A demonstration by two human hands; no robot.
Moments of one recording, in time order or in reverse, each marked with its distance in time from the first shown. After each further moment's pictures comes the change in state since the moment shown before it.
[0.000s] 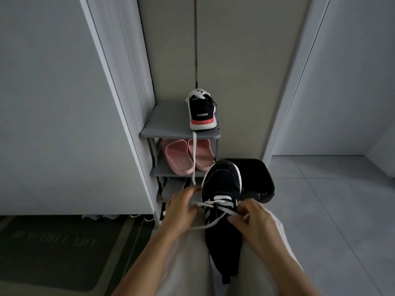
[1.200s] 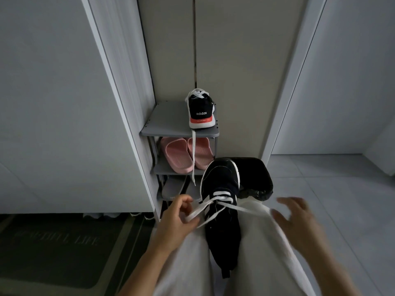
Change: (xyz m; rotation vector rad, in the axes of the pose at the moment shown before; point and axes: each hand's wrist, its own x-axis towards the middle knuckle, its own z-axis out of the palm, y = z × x) left_hand -0.042 -0.003 0.001 -0.270 0.136 0.058; right_hand -0.009 0.058 -0.038 -0.052 0.069 0.246
